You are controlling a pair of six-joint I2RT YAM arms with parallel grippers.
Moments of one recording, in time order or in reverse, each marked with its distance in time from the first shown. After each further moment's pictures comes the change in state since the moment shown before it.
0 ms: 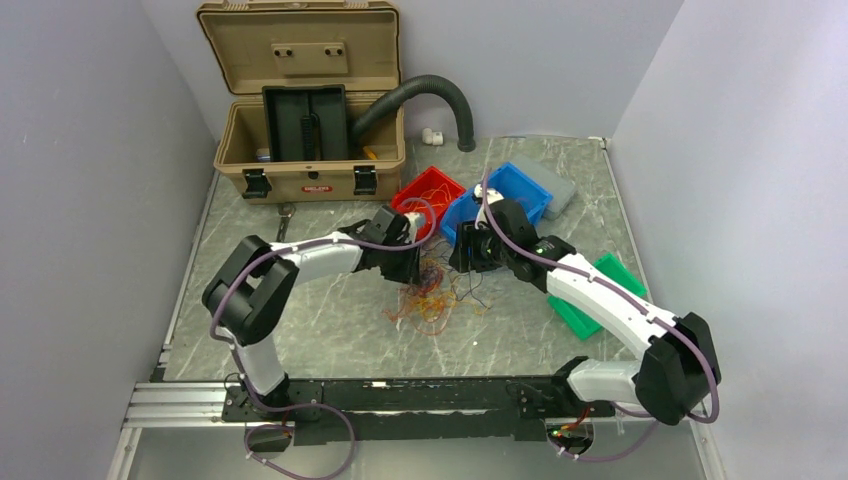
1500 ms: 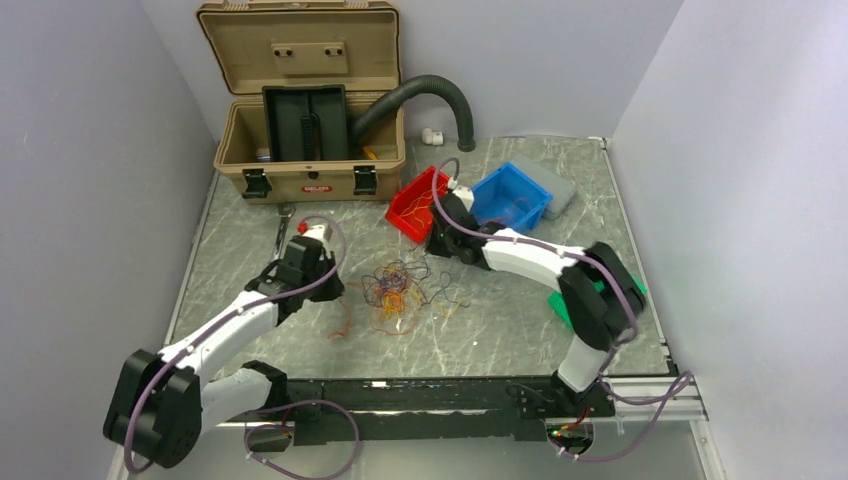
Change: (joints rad) left arm 0.240 -0.656 -0.505 -0.029 -0.244 -0.056; right arm 0.103 0.506 0.168 0.282 0.248 0.367
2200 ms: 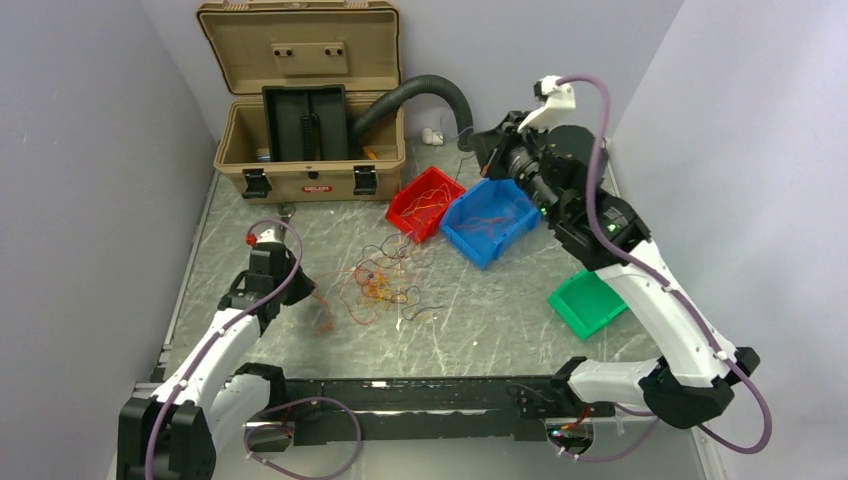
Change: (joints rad) left arm 0.288 -0.185 -0.084 -0.053 -0.027 -0.172; right arm -0.001 -0.545 0.473 -0.300 0.113 -0.370
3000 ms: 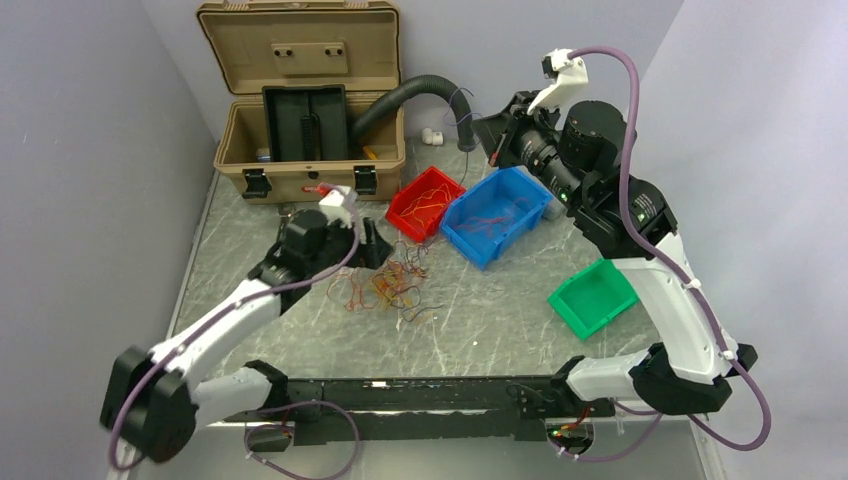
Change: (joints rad) left arm -0.337 0.085 0.198 0.276 0.161 0.237; right arm 0.000 0.076 0.328 -0.219 -0.092 -0.071
